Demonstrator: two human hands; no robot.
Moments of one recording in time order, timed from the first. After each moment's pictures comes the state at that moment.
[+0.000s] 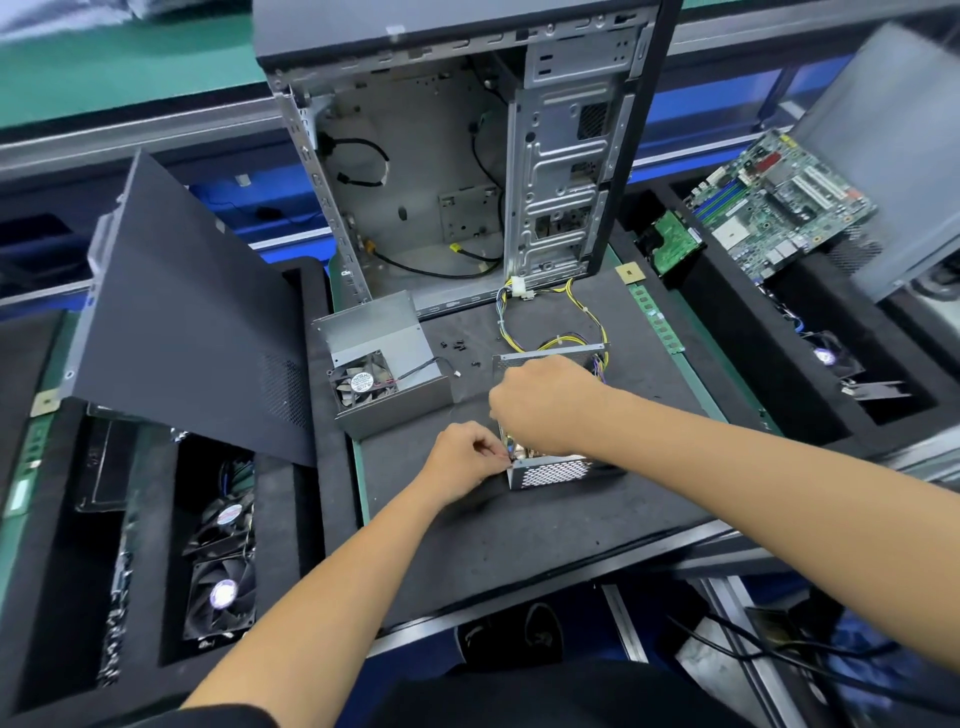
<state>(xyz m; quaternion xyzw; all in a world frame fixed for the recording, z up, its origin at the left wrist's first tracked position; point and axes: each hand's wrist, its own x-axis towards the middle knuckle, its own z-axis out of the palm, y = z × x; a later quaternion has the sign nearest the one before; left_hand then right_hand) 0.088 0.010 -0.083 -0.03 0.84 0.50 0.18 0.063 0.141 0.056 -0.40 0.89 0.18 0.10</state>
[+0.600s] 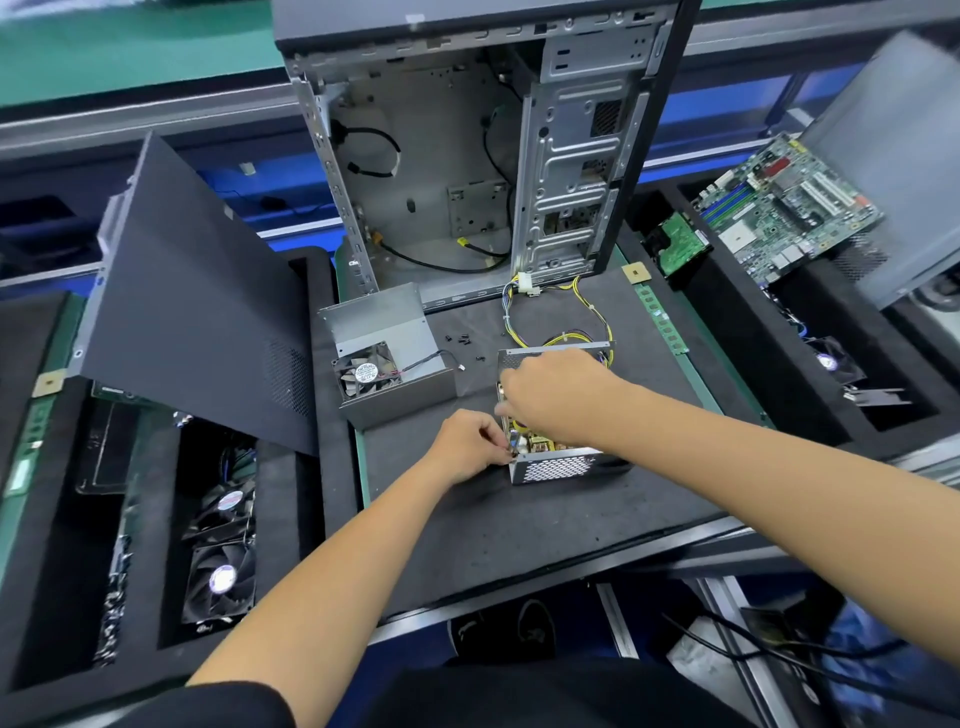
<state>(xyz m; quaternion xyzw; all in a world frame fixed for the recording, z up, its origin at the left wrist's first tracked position) 0.076 0.011 -0.077 -0.06 0.84 0.48 0.24 0.061 0.149 0.050 -0.39 0.91 0.15 0.05</state>
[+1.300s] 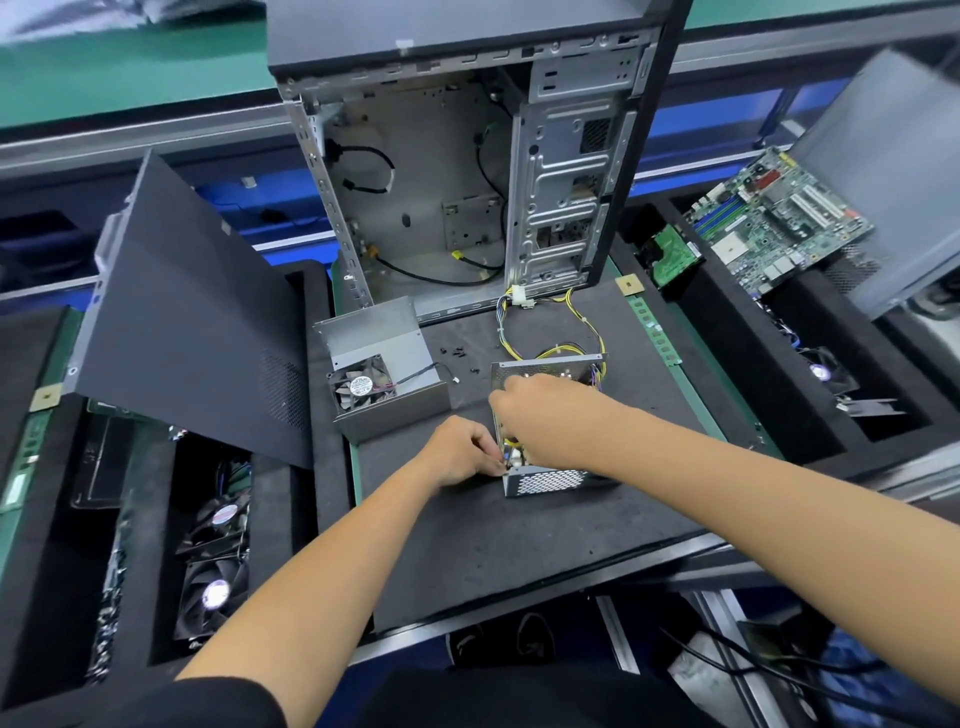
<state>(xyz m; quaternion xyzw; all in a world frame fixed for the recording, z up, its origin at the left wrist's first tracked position) 0.067 0.007 -0.070 -0.06 0.84 0.46 0.28 0.066 0.154 0.052 -0.40 0.90 0.10 0.10</state>
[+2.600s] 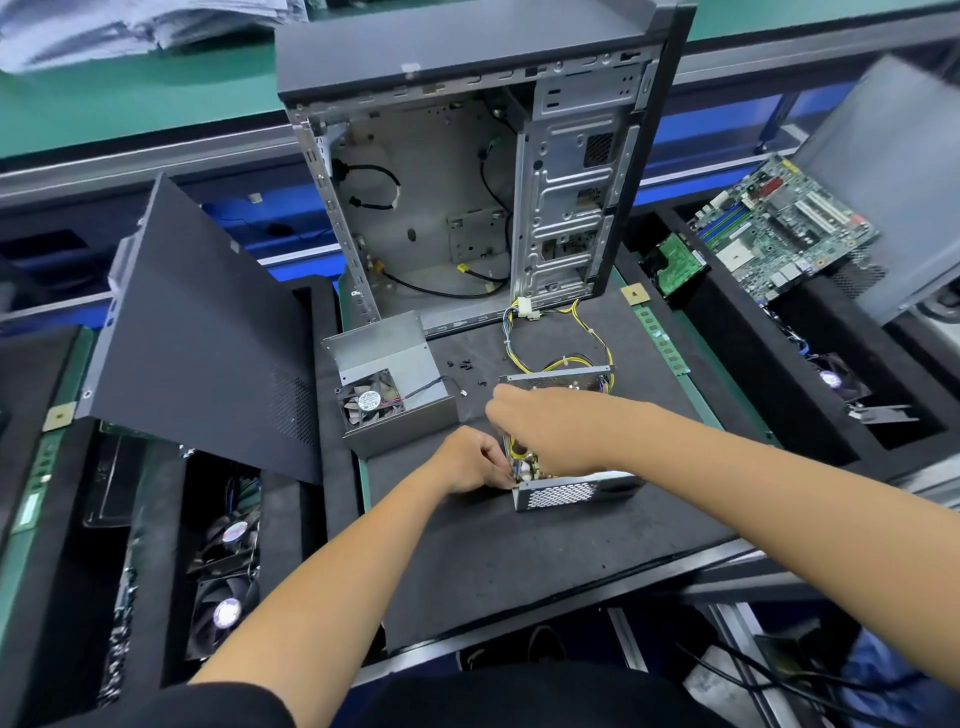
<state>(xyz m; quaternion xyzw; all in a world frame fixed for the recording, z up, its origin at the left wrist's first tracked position) 0.061 0.006 -0.065 -0.05 0.83 0.46 0.31 0.056 0.155 0.061 -0.42 0.89 0.03 0.19</state>
